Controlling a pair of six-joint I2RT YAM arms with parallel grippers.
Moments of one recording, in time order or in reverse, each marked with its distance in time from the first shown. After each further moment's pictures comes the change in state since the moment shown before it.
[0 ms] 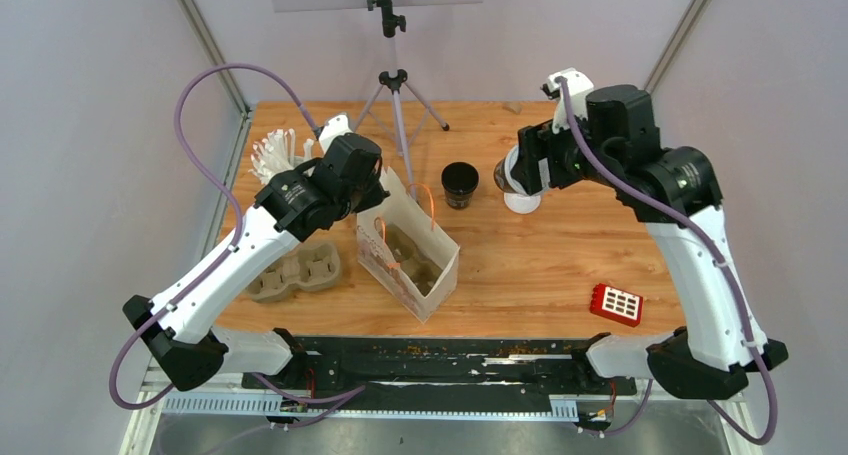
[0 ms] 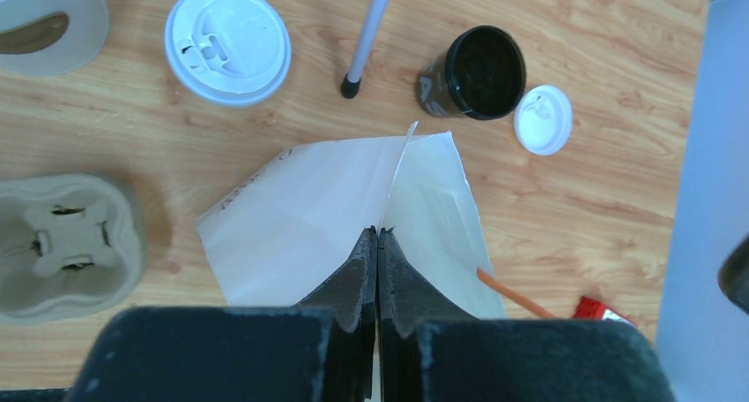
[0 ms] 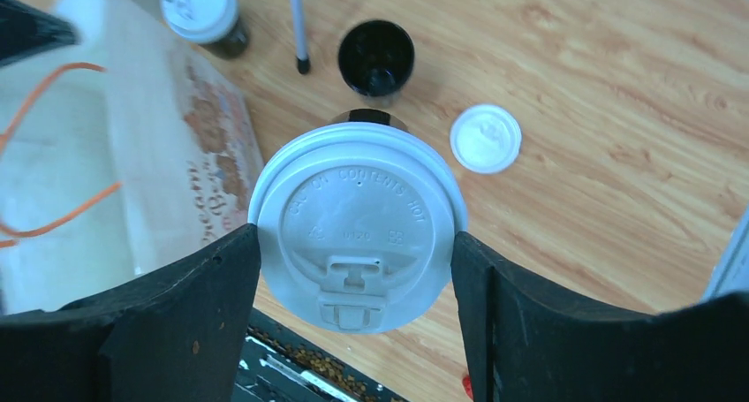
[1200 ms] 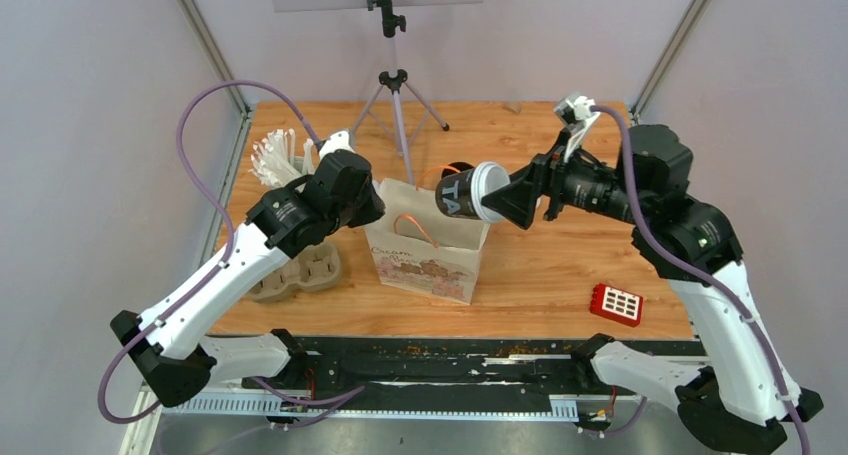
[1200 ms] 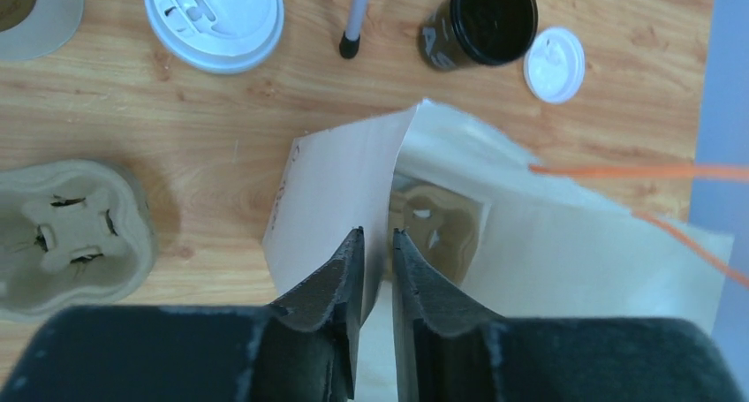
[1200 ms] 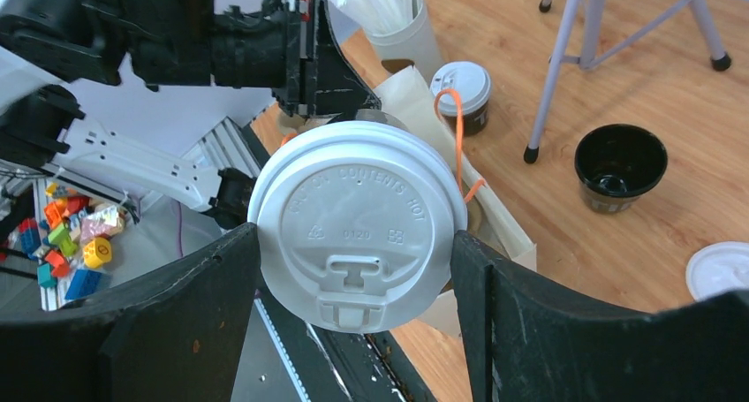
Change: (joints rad) left arm 0.001 -0.076 -0.122 0.060 0.073 0.050; right arm 0.040 -0.299 -0.283 0.399 -0.465 0.238
